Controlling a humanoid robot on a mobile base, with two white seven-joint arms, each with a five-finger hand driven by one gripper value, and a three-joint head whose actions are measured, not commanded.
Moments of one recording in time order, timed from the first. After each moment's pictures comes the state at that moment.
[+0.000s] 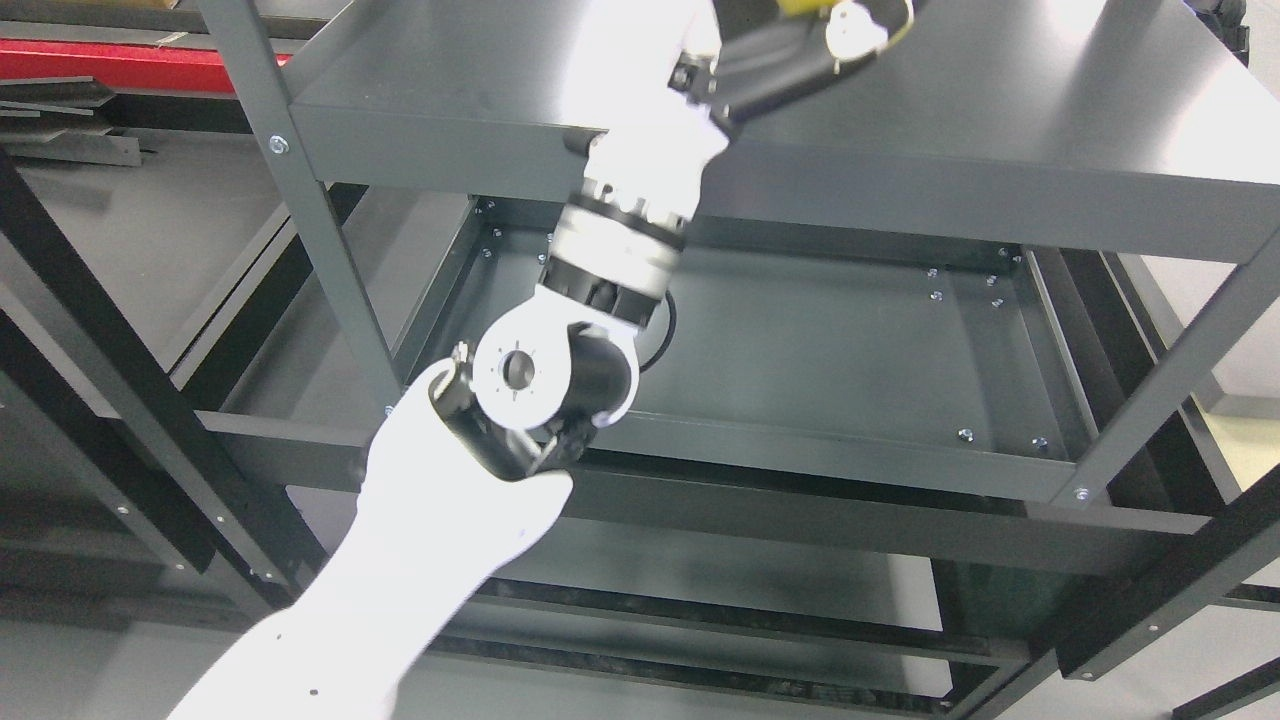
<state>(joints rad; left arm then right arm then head) -1.02 0.00 -0.57 -1.71 0.52 0.13 0.36 0.00 0.00 0.00 -0.24 0.00 0.09 -0.12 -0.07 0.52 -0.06</state>
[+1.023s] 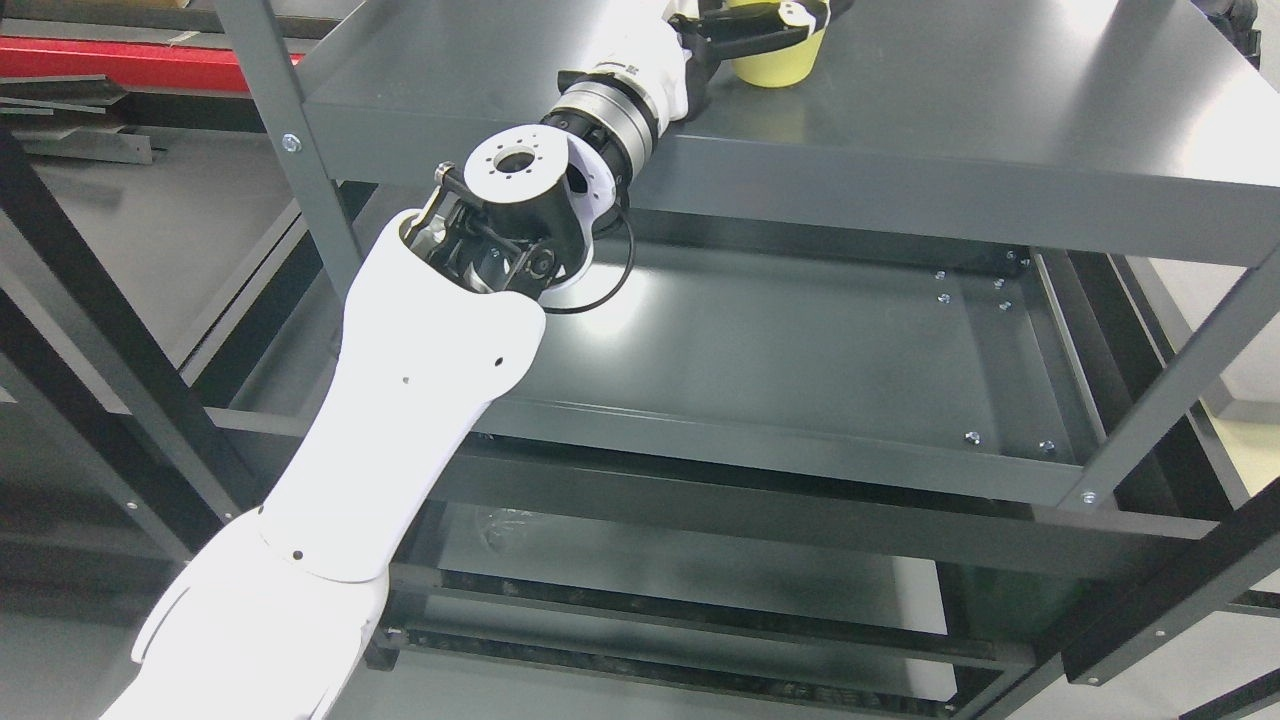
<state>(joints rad) -1.18 0.00 -0.49 -1.39 0.66 0.50 0.23 0.00 0.00 0.00 -0.24 0.00 0.09 -0.12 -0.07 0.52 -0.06</state>
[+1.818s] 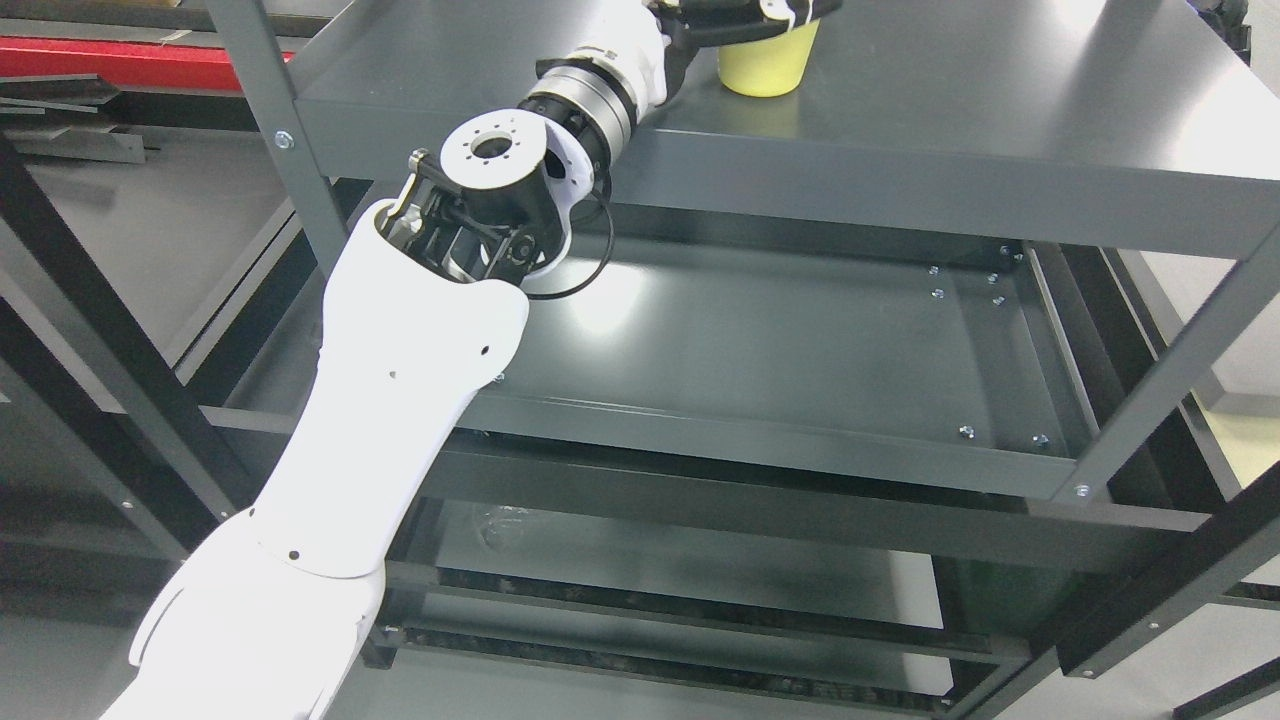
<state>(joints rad) -1.18 0.00 -0.43 -1.42 0.58 0.52 0.20 0.00 0.00 0.00 -0.24 0.00 0.09 -0.12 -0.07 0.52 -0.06</state>
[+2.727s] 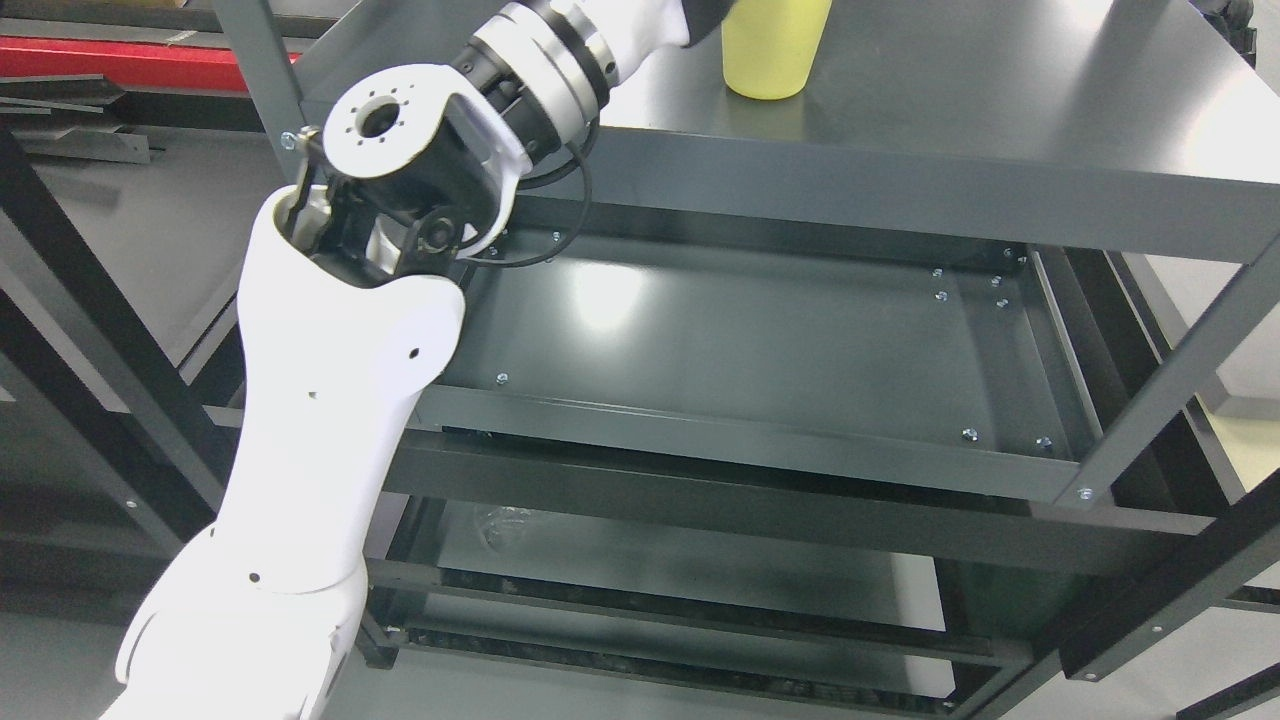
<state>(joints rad) -1.15 0.03 -0.32 -1.64 0.57 0.50 -0.33 0.00 0.00 0.00 -0.24 0.00 0.09 -0.12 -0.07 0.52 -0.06</state>
